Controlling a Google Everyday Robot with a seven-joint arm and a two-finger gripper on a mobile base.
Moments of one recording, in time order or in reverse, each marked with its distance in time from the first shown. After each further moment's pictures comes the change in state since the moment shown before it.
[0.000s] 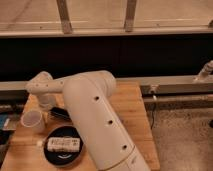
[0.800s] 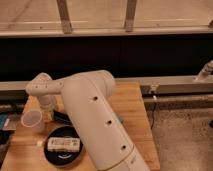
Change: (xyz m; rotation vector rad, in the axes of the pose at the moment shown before) arm 0.021 -0.001 0.002 0.025 0.057 -0.009
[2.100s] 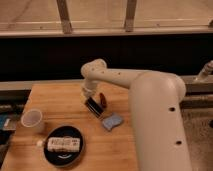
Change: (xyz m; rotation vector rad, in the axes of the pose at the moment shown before) arm 0.177 -0.146 -0.072 -0.073 -0.293 0.412
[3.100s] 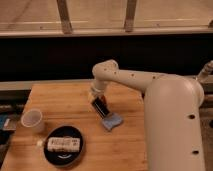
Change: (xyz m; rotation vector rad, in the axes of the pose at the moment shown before) arm 0.016 -0.013 -0.010 -0.002 -0.022 0.054
